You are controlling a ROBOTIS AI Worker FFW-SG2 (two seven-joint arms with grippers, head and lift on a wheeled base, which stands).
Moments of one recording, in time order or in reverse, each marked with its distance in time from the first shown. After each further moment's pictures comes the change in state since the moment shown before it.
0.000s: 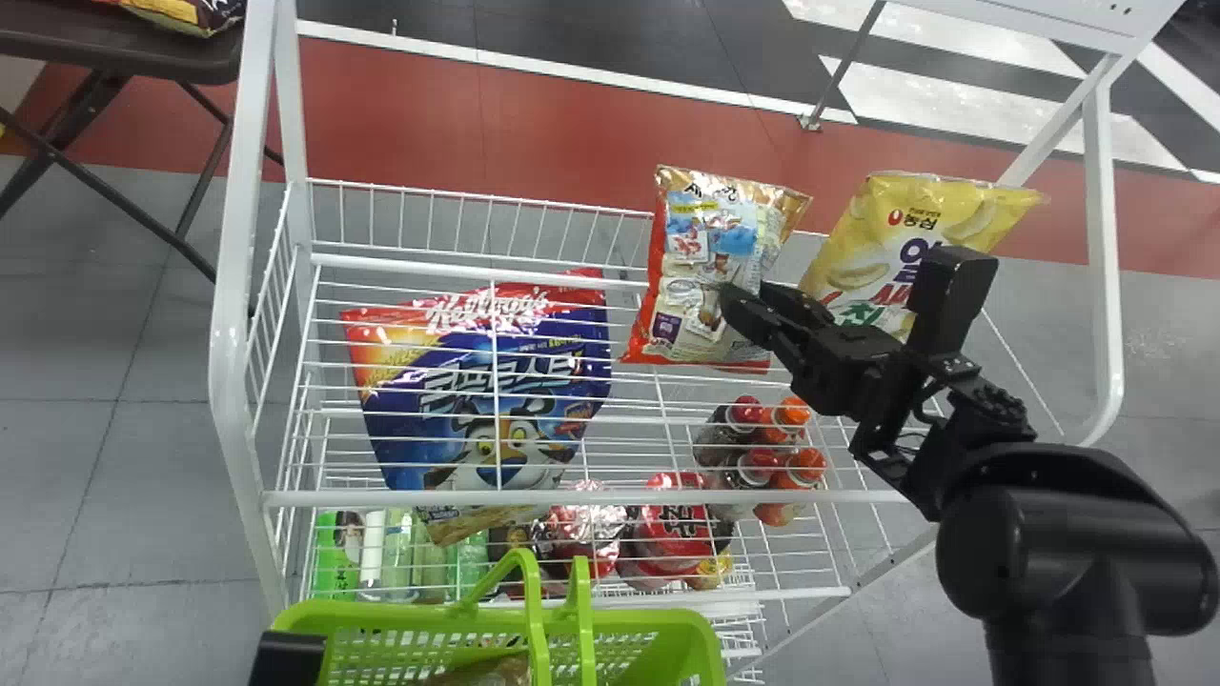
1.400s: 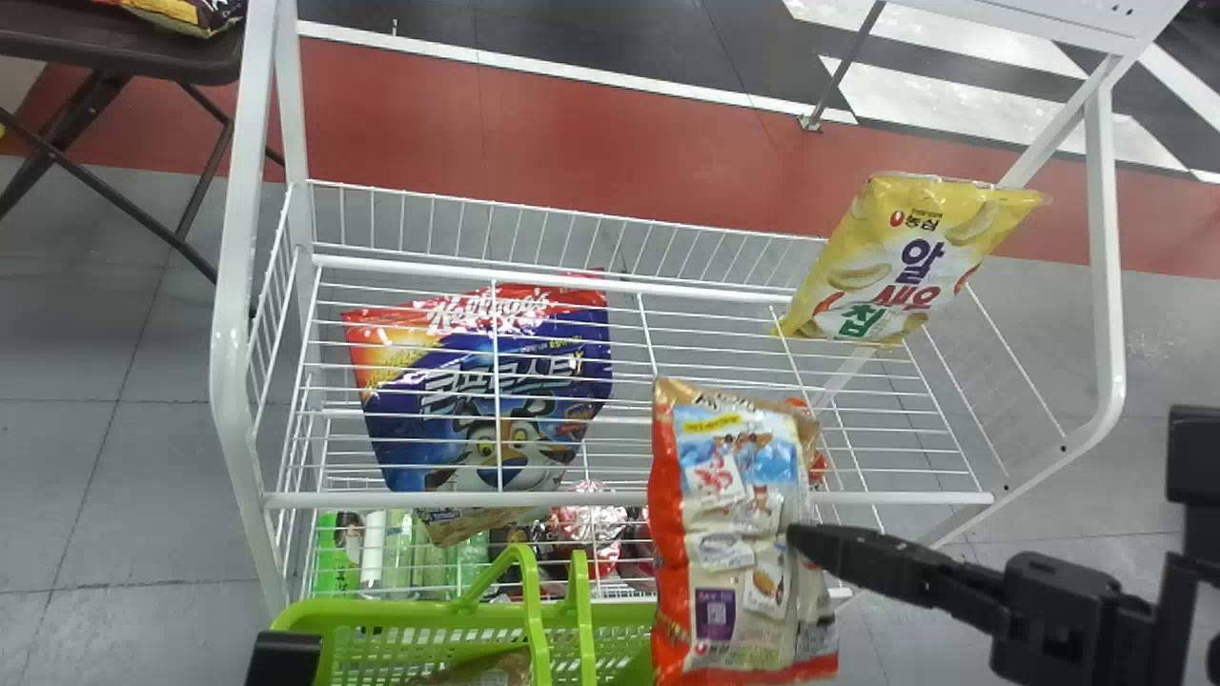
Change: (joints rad) left arm 0.006 -0.009 0.005 0.006 0.001 -0.018 -0.006; right arm 0.392 0.056 -0.548 -0.701 -0.422 0.925 0.343
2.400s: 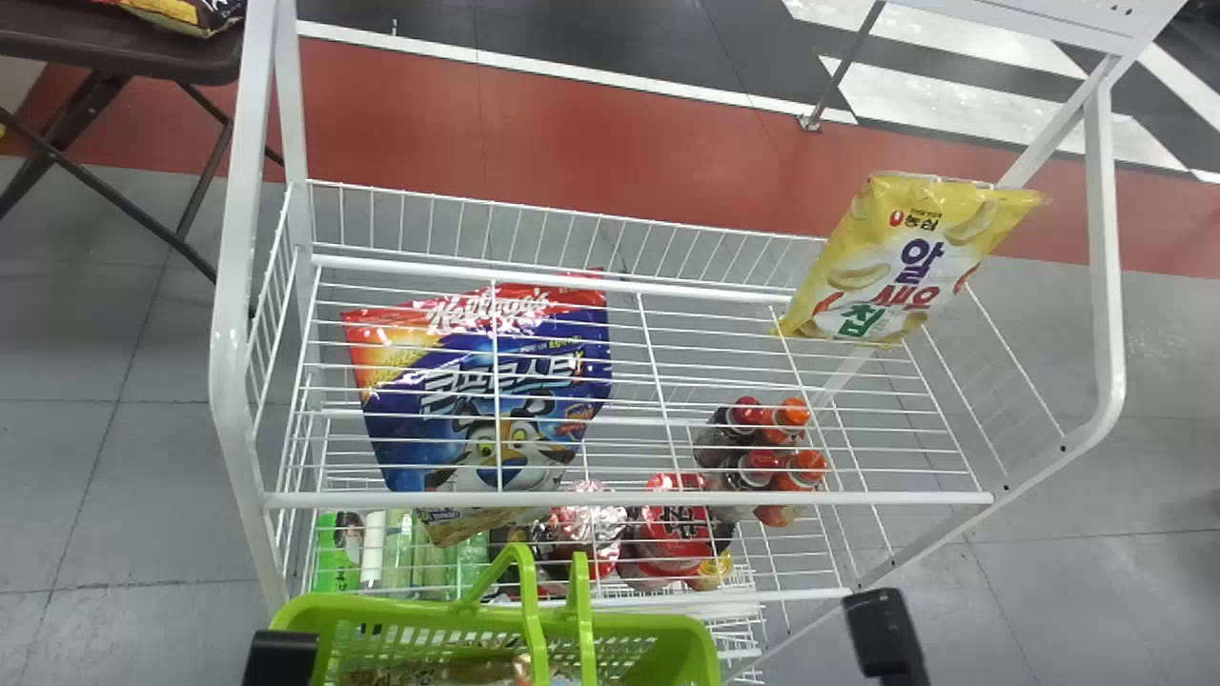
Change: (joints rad) left arm 0.000 -0.004 0.005 0.006 0.000 -0.008 -0.006; right arm 0.161 -0.035 0.551 0.235 0.411 -0.038 -0.034
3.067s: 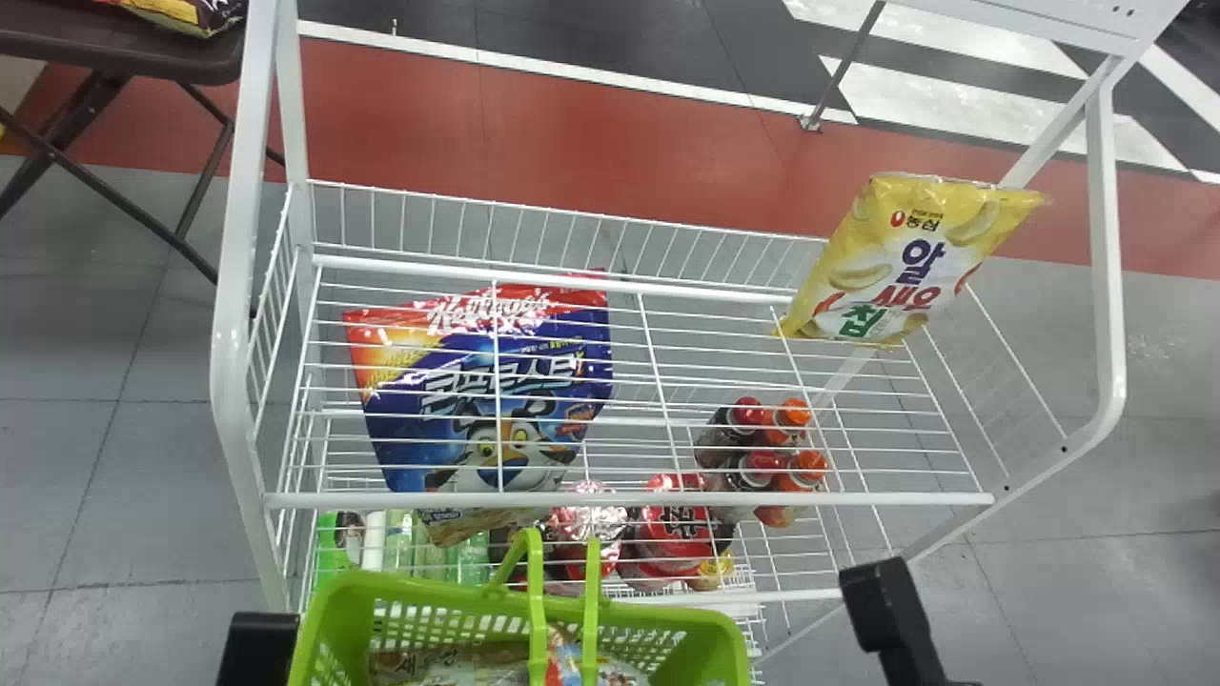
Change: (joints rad) left arm -0.025 0.000 0.031 0.020 0.021 -0.001 -0.003; right arm 0.019 -0.016 0.017 -0.104 0.064 -0.065 -0.057
